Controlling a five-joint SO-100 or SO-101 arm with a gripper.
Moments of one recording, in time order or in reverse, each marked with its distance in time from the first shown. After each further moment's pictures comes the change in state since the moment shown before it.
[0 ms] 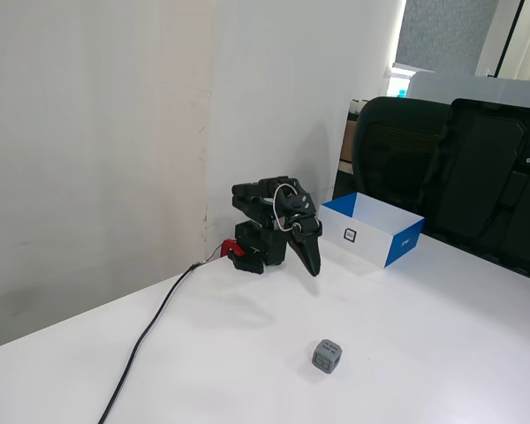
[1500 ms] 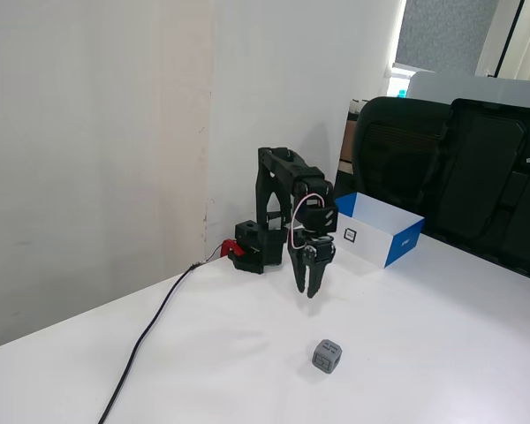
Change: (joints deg) arm -12.0 -73.4 -48.1 10.2 -23.8
